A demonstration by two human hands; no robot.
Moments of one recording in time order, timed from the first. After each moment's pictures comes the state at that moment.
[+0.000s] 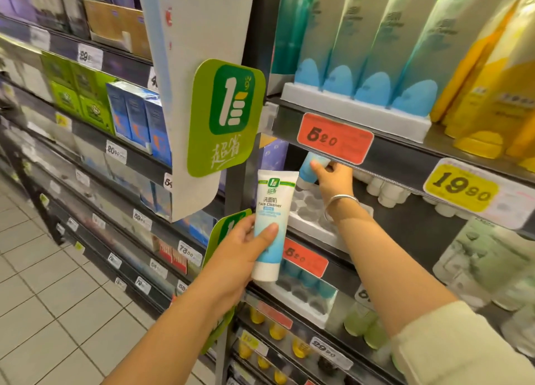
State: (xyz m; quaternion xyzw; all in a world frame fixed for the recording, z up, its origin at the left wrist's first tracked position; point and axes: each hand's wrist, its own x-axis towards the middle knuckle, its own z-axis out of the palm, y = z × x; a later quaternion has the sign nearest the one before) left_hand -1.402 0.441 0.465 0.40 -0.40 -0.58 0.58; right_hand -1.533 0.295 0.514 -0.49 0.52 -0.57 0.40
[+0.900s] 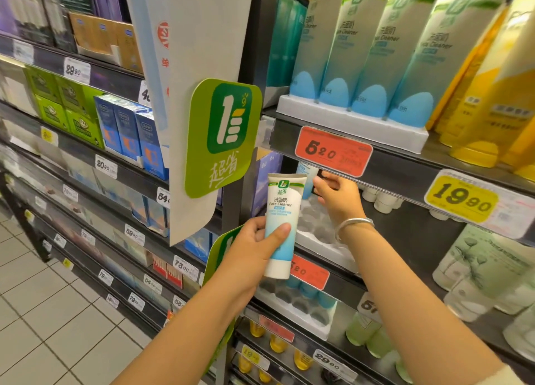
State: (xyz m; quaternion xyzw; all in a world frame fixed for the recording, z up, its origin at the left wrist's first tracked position) left_hand -1.404 0.421 0.473 0.42 -0.38 -0.59 0.58; right_hand -1.540 0.307 0.502 -0.52 0.56 -0.52 0.38
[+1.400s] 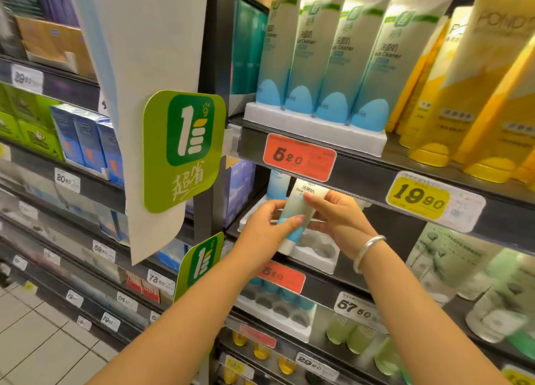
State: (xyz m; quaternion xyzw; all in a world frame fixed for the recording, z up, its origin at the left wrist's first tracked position) left_hand -1.438 0.372 0.491 0.47 -0.58 -0.45 0.49; right_hand -1.578 0.353 0.523 -0.52 0.46 -0.48 0.54
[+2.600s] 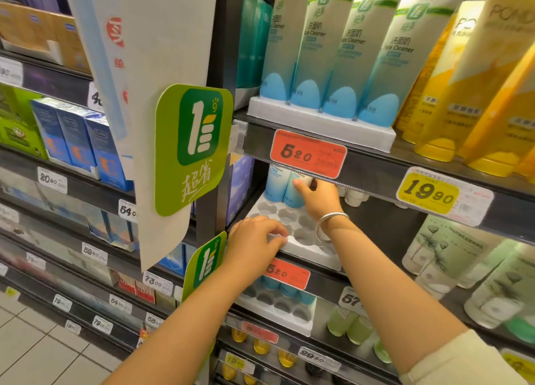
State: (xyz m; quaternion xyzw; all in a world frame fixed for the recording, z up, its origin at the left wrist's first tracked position) left_hand -1.416 0.367 0.468 0.55 -0.73 -0.20 0.36; right_hand -1.546 0.303 0.513 -0.57 0.63 -0.45 0.27
